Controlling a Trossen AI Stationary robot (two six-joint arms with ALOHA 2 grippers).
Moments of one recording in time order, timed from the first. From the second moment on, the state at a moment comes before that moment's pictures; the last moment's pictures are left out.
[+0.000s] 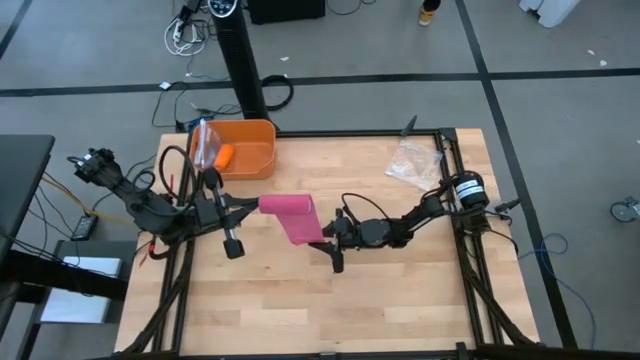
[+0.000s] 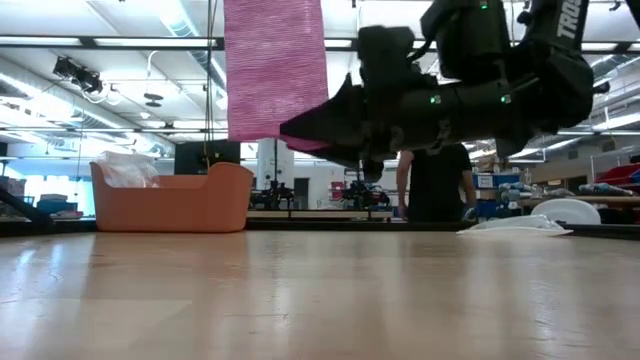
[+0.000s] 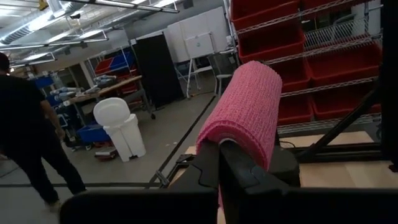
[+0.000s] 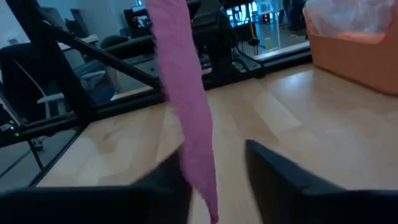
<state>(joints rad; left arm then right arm) -0.61 0.97 1.00 0.08 -0.96 0.31 0.21 2.01 0.75 1.19 0.25 0.30</state>
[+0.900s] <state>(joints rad) -0.48 0.97 0.63 0.01 -1.25 0.09 0.55 1.71 1.15 0.59 0.37 0.05</state>
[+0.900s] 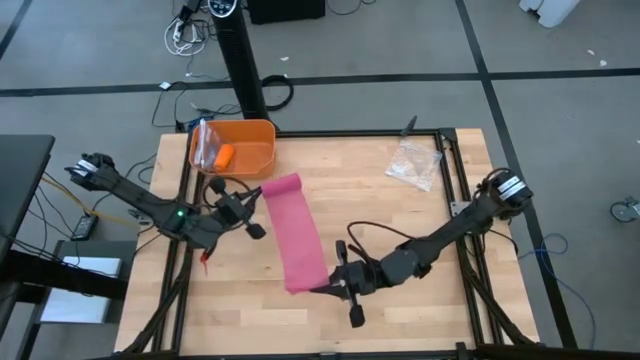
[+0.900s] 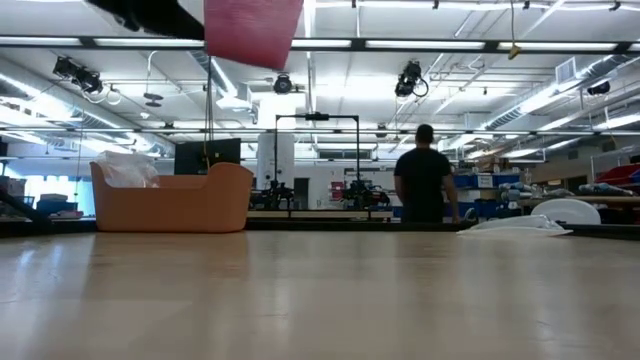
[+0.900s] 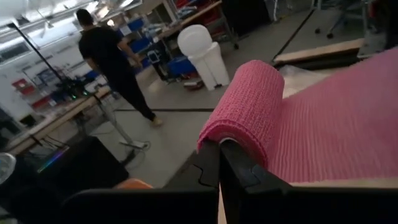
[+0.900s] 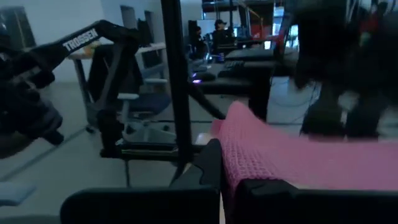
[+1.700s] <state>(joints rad) -0.63 1.09 0.50 0.30 -1.02 0.11 0.28 1.65 1.54 0.22 0.48 -0.30</state>
